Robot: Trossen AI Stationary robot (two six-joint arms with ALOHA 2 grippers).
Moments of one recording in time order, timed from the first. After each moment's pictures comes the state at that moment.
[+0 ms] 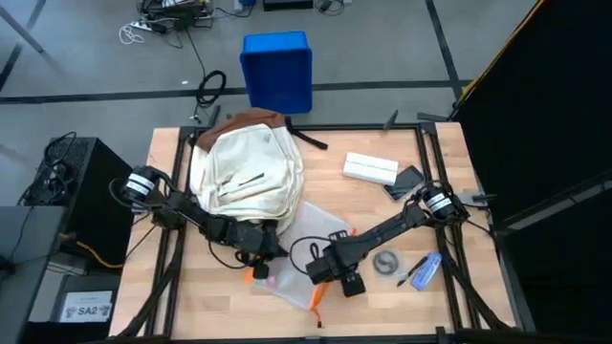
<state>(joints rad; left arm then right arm) -0.35 1.71 0.49 0.65 -0.14 -0.16 0.44 2.15 1.72 -1.22 -0.03 0.20</state>
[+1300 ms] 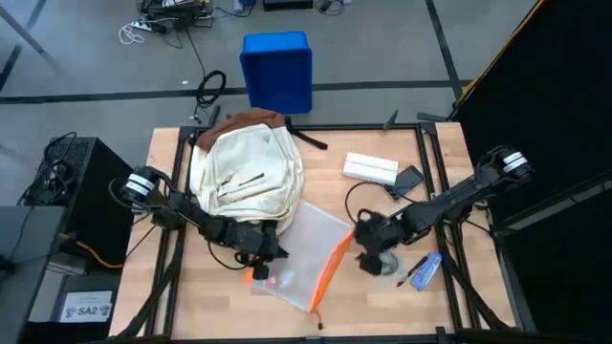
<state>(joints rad) -0.36 1.71 0.49 0.67 -0.16 -0.16 0.46 1.42 0.86 -0.46 0.15 0.74</state>
